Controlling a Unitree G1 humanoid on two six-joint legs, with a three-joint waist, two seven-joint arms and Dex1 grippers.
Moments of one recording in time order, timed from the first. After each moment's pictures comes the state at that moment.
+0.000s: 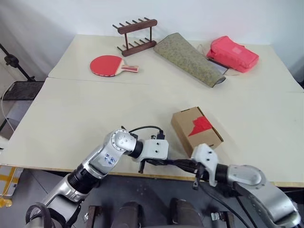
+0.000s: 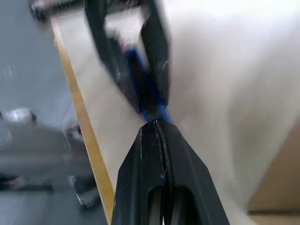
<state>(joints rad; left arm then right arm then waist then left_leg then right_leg) -0.52 0.52 -0.52 -0.19 0.08 0.33 -1.08 0.11 -0.68 -0.01 -0.70 0.56 0.64 0.75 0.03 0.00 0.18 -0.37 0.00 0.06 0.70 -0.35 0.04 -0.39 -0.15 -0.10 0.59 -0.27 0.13</state>
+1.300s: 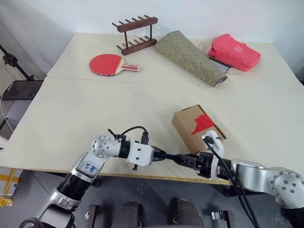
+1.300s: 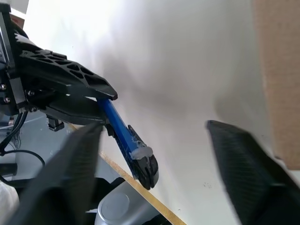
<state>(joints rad) -0.41 0.52 -0.36 -0.09 0.00 -0.17 -1.03 -0.10 -0.82 0.07 -0.48 1.76 0.92 -0.20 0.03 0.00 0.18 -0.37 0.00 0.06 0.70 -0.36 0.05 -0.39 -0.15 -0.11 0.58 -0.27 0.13</state>
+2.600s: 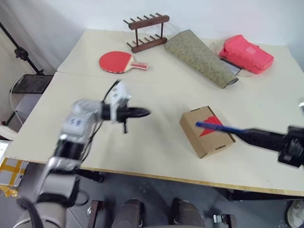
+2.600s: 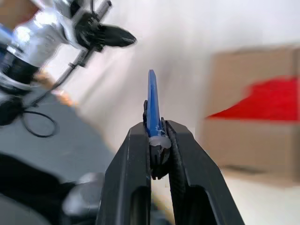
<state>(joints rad) -0.89 0.37 -0.15 0.37 -0.31 0.32 -1.14 0.16 -1.32 -0.91 -0.45 1.79 1.16 0.33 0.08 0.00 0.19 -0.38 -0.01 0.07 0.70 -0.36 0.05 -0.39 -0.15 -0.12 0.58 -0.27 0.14</state>
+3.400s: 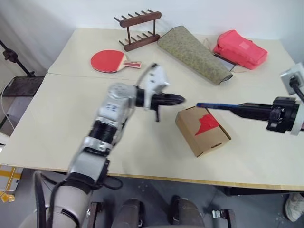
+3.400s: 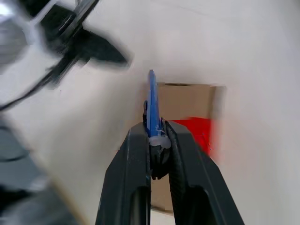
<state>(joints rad) -0.99 0.37 -0.11 0.52 -0.20 0.11 -1.15 -0.27 -1.30 -0.39 -0.31 1.81 1.11 0.23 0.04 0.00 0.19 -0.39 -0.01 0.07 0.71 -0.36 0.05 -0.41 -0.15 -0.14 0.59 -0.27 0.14</state>
